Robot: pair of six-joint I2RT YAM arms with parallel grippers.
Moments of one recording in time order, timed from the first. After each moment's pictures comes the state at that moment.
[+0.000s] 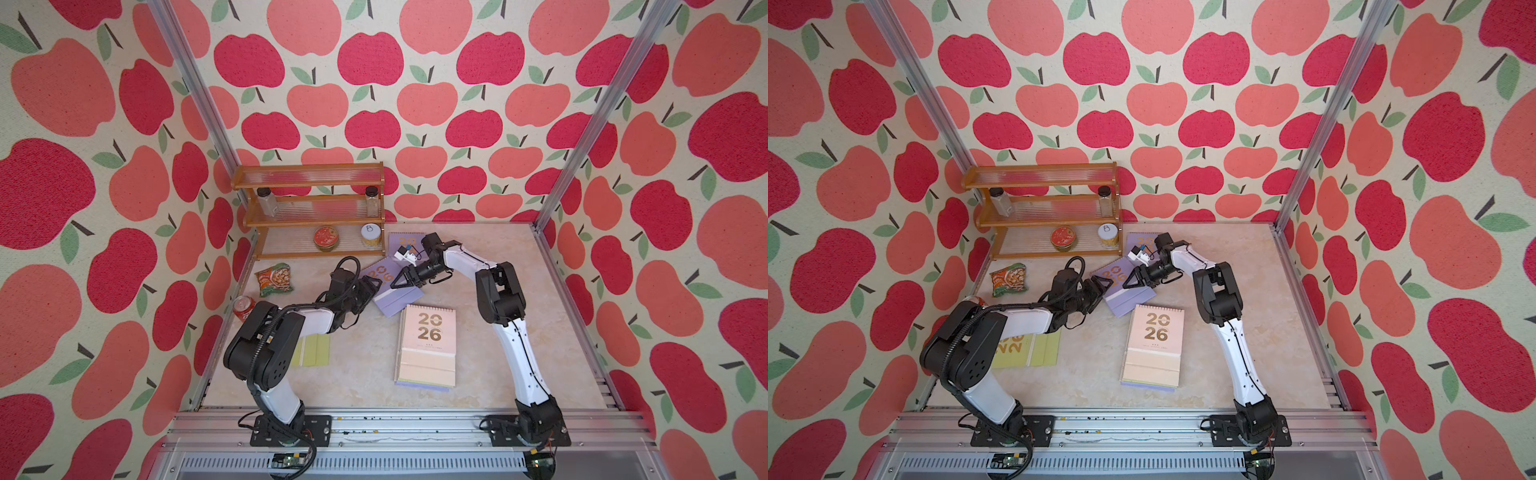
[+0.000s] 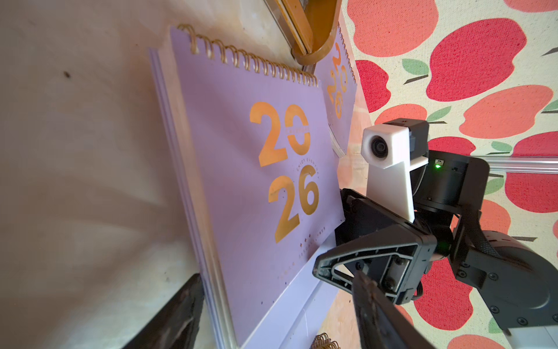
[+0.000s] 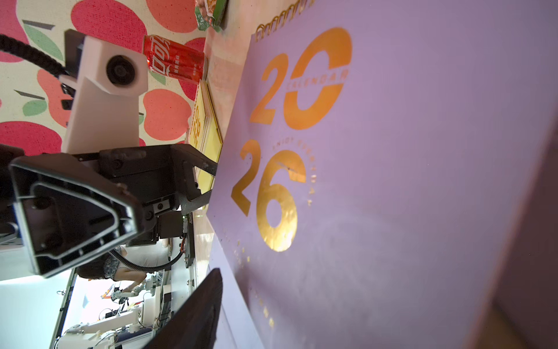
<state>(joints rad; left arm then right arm) -0.41 1.71 0.72 0.41 0.25 -1.16 0.49 2.53 2.02 -0.83 -1.08 -0.11</state>
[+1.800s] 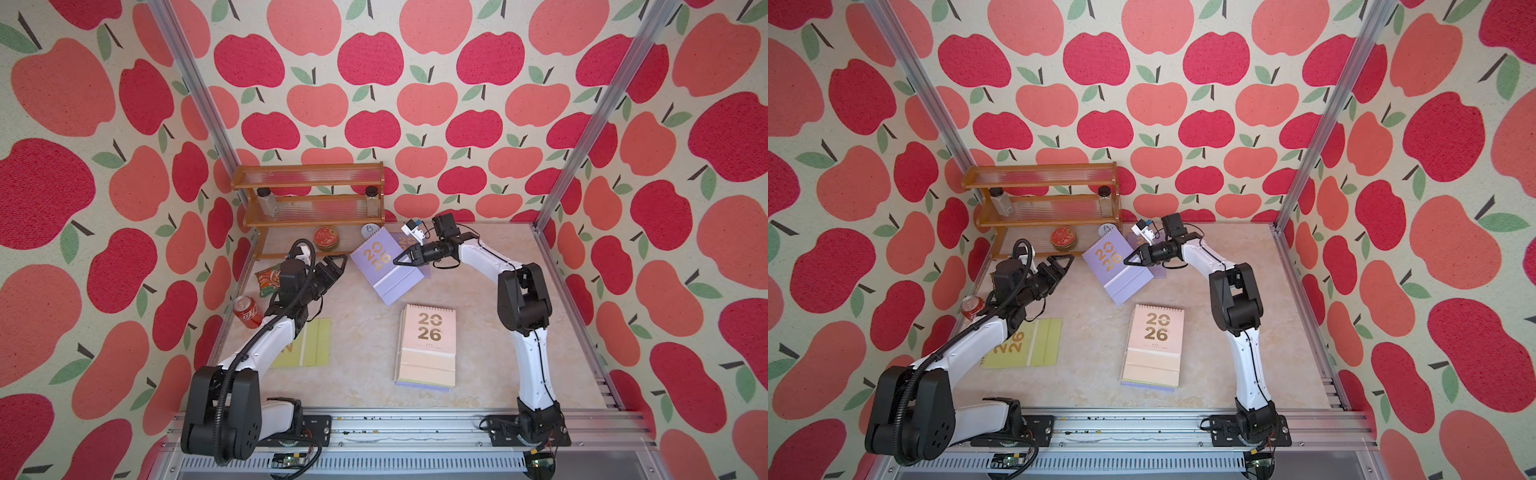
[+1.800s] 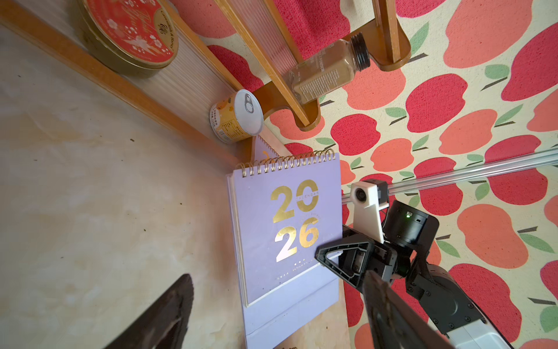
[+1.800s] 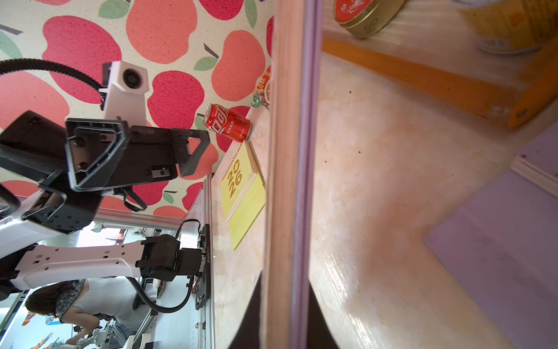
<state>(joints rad) -0.10 1.28 0.68 0.26 0.41 -0.94 0.47 2.25 1.86 -0.47 -1.08 0.14</state>
